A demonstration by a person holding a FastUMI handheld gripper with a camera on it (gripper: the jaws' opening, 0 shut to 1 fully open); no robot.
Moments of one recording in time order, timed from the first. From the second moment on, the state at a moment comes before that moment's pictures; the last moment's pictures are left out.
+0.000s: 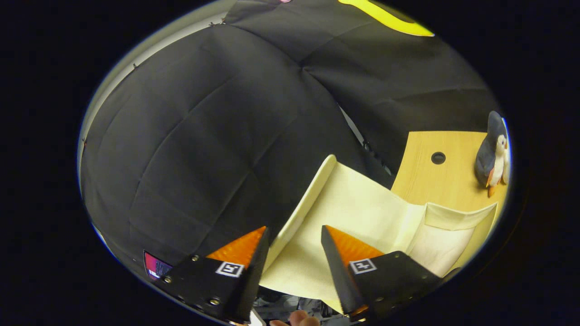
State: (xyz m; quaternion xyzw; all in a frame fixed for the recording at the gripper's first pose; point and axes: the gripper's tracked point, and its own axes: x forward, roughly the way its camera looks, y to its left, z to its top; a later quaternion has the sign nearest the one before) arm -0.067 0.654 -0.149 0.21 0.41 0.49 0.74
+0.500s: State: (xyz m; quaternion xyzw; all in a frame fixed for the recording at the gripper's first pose) arm -0.035 0.546 -0.123 0.19 0.36 0.47 0.78
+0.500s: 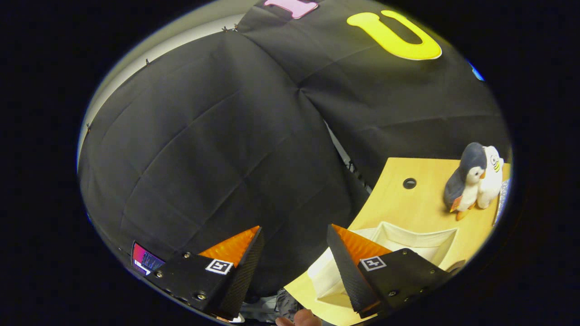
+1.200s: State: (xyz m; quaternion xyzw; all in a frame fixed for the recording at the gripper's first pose) arm -0.009 0.322 -0.158 0.13 0.31 0.33 0.88
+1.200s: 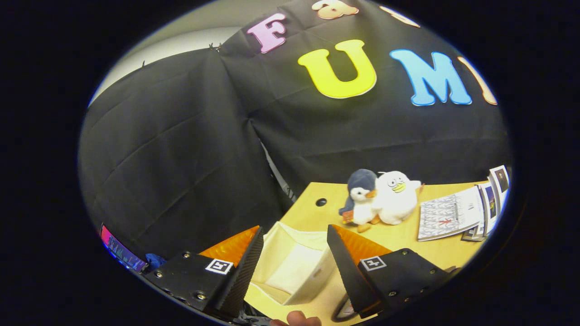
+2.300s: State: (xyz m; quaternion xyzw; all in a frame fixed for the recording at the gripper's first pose) arm -0.114 0.195 -0.422 0.05 0.49 0.18 0.85
